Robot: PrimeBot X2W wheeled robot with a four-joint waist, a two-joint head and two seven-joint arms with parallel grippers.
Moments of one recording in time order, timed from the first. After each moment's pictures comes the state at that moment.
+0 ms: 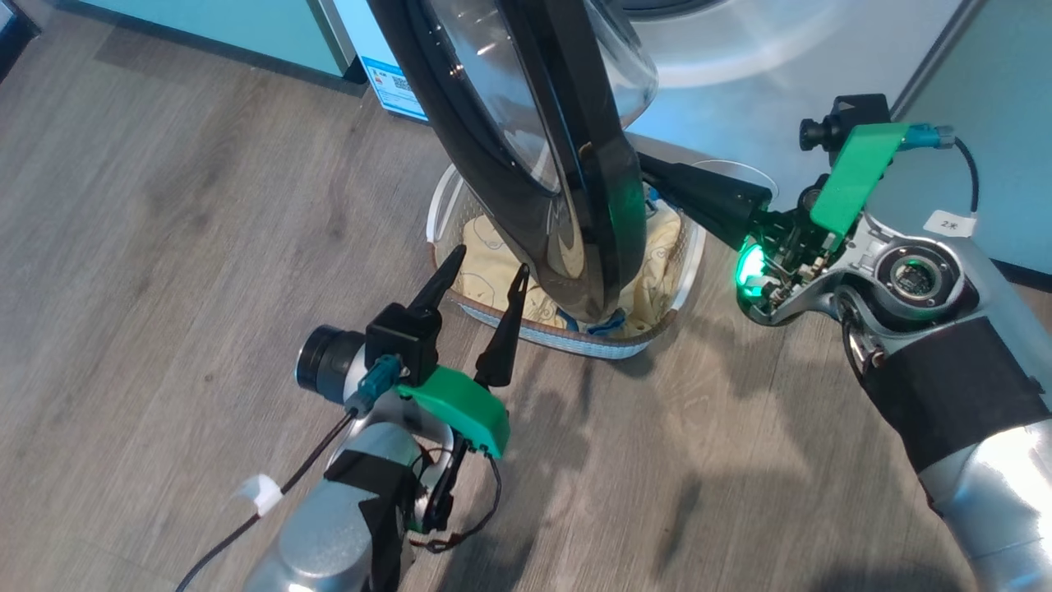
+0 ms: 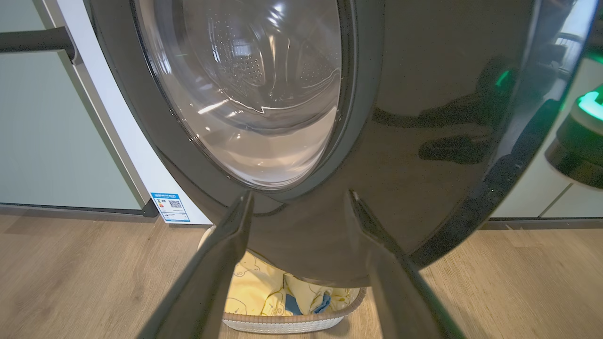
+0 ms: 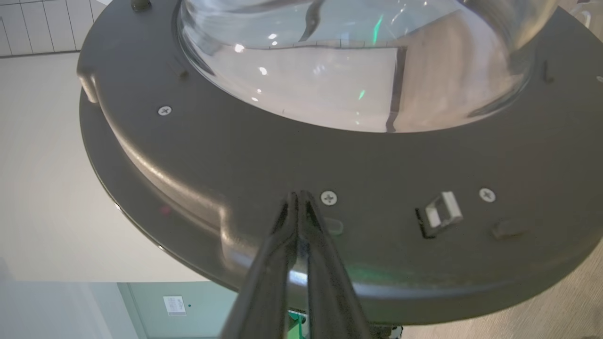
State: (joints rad) left arm -0.39 0.03 -0.36 0.31 -0.20 0.06 -0.26; right arm -0.82 -0.08 0.51 0.51 1.82 0.13 0.65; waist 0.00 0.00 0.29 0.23
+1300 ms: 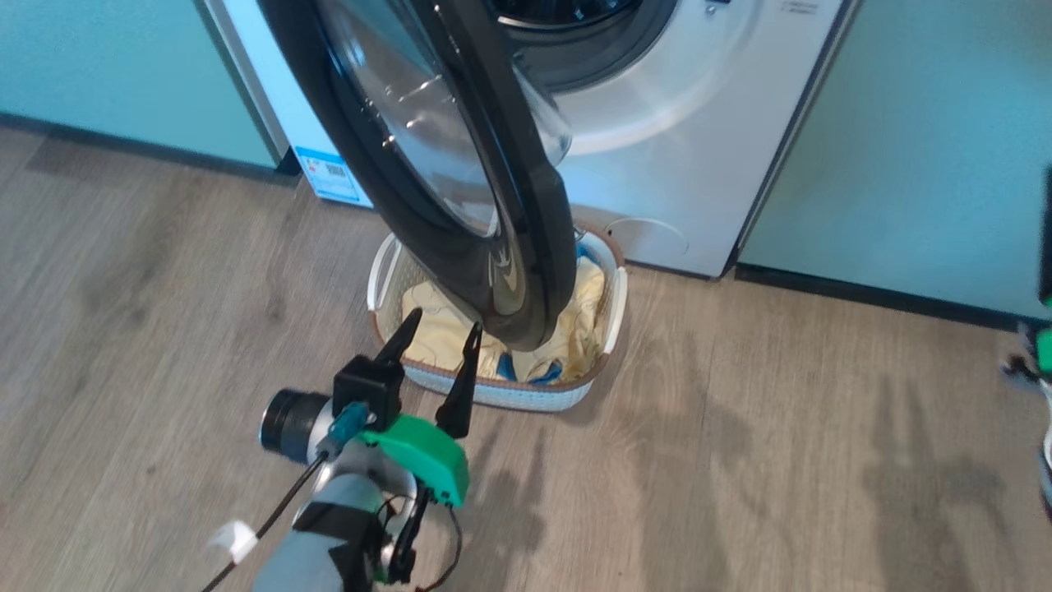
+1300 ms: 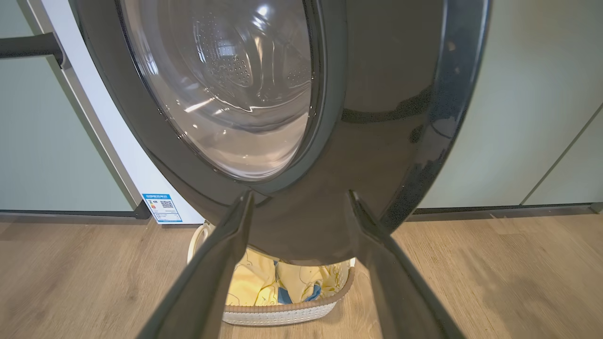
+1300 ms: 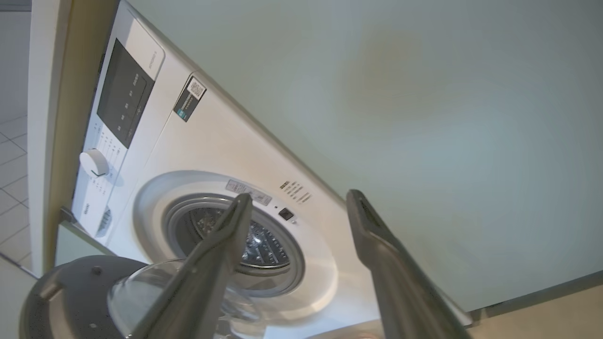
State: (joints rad) left arm -0.28 0.05 -0.28 0.36 -0.17 0.04 -0.26; right arm -0.40 -0.32 0.19 0.25 1.20 0.13 -0.24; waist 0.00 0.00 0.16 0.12
